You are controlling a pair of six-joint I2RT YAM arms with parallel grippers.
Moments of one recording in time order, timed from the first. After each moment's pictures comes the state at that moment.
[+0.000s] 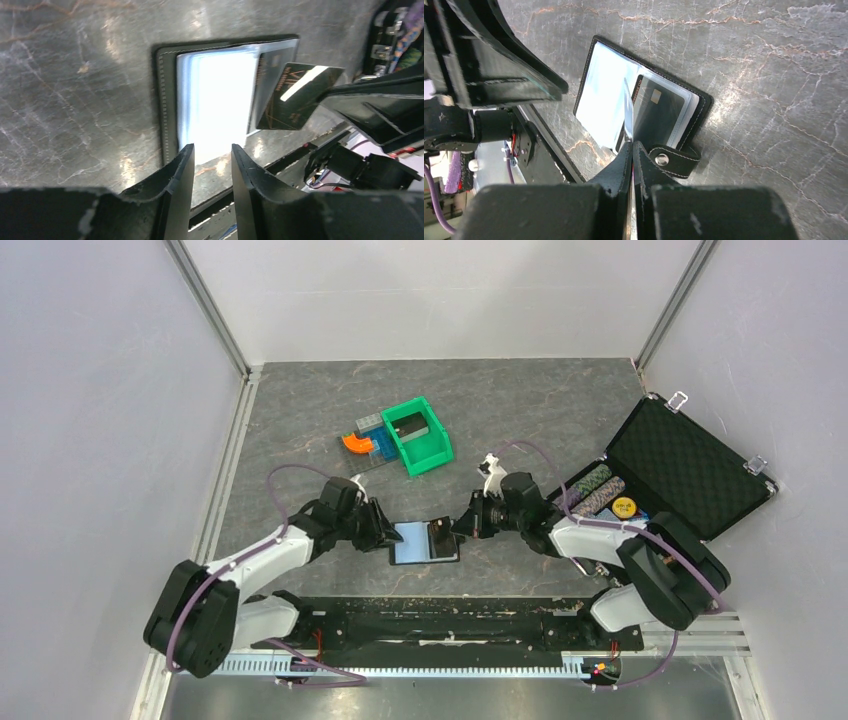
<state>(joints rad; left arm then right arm) -0.48 1.19 0.44 -0.15 0.34 -0.84 0.65 1.45 0.49 0.39 -0.41 0.65</state>
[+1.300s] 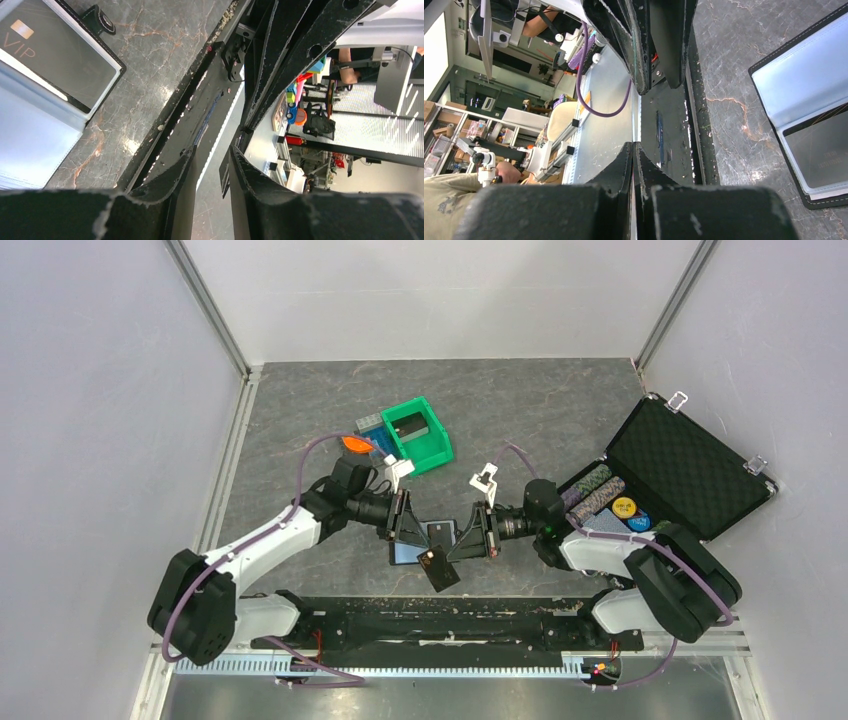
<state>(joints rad) -0.56 1.22 0.68 -0.20 0.90 -0.56 0.61 1.37 0.36 0.86 -1.09 0.79</state>
